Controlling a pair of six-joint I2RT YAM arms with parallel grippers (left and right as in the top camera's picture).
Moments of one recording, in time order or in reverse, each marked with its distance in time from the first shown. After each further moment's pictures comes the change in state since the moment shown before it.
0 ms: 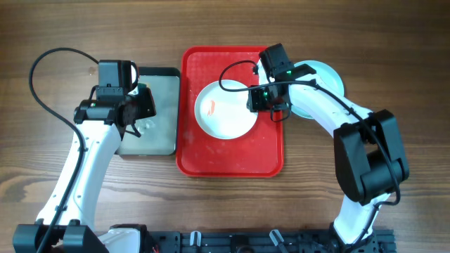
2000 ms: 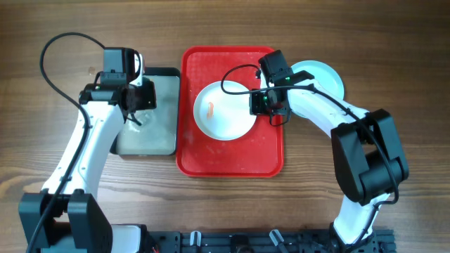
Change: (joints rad) left arm 0.000 0.139 0.103 0.001 -0.015 0.133; right arm 0.006 0.000 -0.063 0.068 0.032 0.087
